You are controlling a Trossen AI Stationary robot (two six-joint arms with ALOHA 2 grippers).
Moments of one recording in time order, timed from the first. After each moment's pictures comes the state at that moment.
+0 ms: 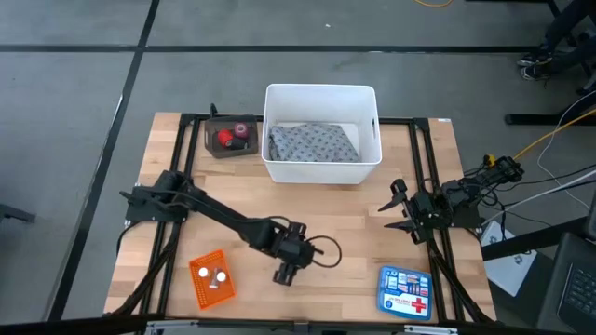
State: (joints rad) left arm -0.35 1.95 1.48 -0.52 -0.06 -0.11; right arm 0.49 0.02 0.02 0.03 0.17 0.02
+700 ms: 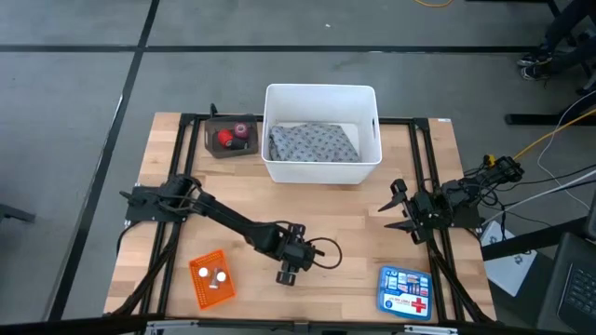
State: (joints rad) left arm -0.34 2.03 1.48 -0.50 -0.09 -0.17; right arm 0.49 0.02 0.02 0.03 0.16 0.02
